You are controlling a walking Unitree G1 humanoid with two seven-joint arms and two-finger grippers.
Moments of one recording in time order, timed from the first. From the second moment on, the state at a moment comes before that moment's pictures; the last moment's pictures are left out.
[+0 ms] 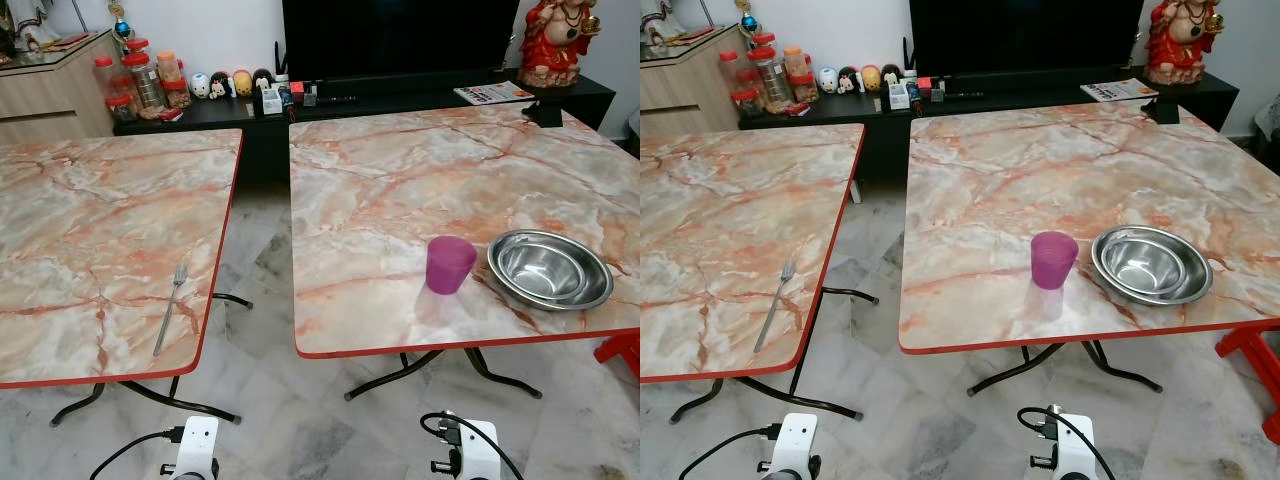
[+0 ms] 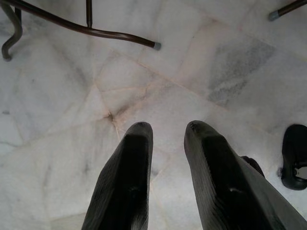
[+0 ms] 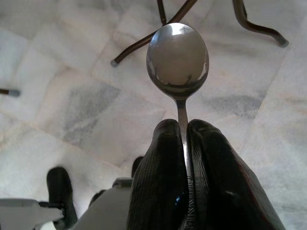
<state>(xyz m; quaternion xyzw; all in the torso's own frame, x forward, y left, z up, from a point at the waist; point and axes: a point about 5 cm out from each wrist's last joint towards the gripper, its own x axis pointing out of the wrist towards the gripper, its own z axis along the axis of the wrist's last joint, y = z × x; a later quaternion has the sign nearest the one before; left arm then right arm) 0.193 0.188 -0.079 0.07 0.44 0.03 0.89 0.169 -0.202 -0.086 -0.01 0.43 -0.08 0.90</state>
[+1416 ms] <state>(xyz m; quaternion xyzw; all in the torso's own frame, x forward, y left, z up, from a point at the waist) 0.195 0.181 -0.079 0.07 0.45 0.03 0.89 0.169 -0.211 -0.084 0.00 0.43 -0.10 0.90</state>
